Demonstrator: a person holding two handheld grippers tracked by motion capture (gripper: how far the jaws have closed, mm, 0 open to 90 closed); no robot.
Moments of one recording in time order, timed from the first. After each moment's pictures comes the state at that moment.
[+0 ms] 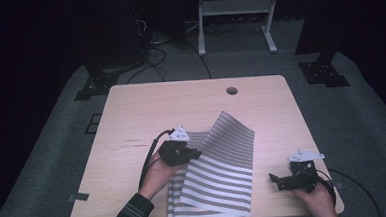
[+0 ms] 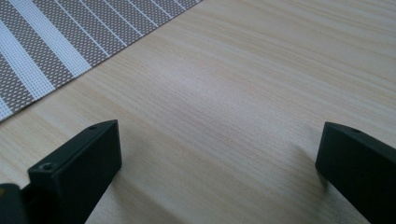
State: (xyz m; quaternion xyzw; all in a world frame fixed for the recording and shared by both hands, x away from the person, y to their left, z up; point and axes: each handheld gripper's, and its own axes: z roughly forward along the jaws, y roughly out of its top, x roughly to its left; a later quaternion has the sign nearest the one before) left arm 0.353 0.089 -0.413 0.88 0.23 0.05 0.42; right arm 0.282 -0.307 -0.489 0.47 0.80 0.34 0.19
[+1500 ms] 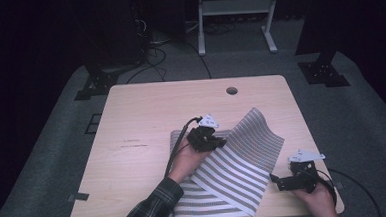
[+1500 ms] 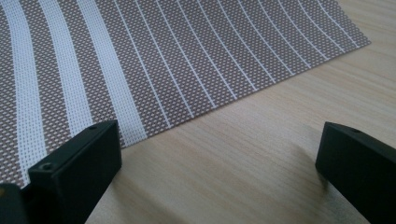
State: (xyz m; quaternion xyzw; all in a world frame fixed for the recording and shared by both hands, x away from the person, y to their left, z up) left arm 0.391 0.014 -0.418 0.88 0.22 0.03 0.43; right arm 0.281 -0.307 -0.489 0.47 0.80 0.34 0.19
